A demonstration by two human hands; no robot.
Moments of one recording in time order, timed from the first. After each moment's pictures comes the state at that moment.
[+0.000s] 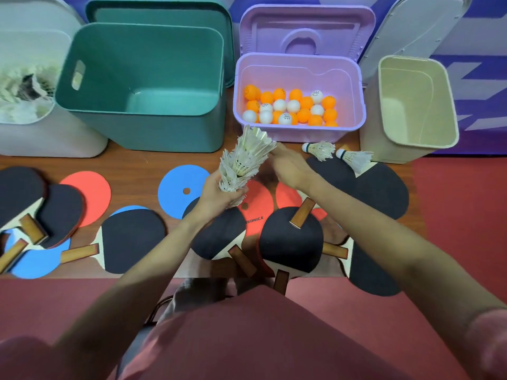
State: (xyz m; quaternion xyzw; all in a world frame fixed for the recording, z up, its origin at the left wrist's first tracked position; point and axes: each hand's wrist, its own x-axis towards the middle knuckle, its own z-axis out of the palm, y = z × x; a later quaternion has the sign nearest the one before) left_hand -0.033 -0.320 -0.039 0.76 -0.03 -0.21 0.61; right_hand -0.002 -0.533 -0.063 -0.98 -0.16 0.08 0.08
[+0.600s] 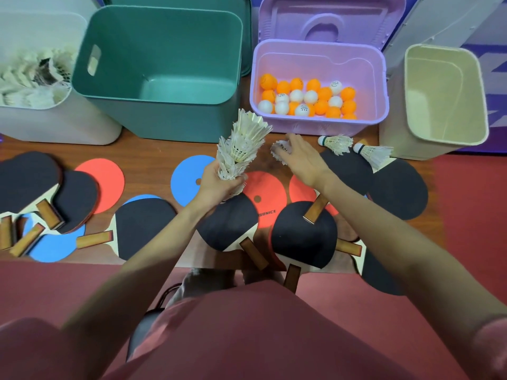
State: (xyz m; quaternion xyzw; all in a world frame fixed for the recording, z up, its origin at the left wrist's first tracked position) left_hand -0.021 -0.294 -0.045 0.76 0.03 -0.20 0.62; right_hand -0.006 -0.532 -0.081 -0.99 -0.13 0.02 0.04
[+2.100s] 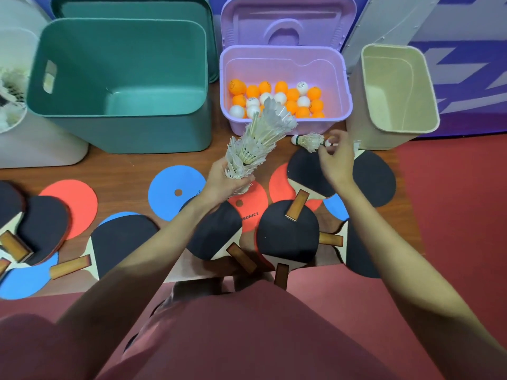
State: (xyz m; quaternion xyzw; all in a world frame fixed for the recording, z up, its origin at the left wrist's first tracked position) left_hand -0.011 -0.341 -0.031 0.75 -0.06 -0.25 0.61; right_hand -0.053 -0.593 -0.046 -0.85 0.31 -0.13 0.41
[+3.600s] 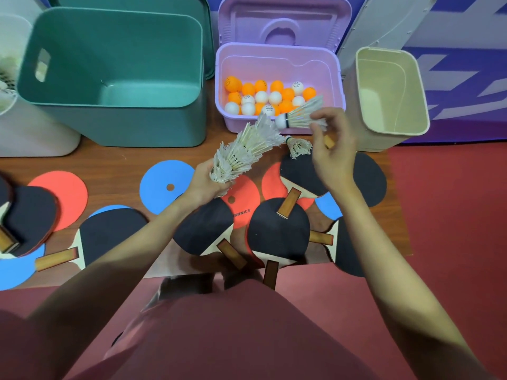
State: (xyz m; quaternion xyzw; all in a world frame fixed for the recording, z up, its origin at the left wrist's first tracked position) left_hand -0.011 -0.321 -0.054 0.80 -0.11 -0.22 0.54; right_hand -0.069 -0.559 0.030 -0.84 0.08 -0.29 0.45
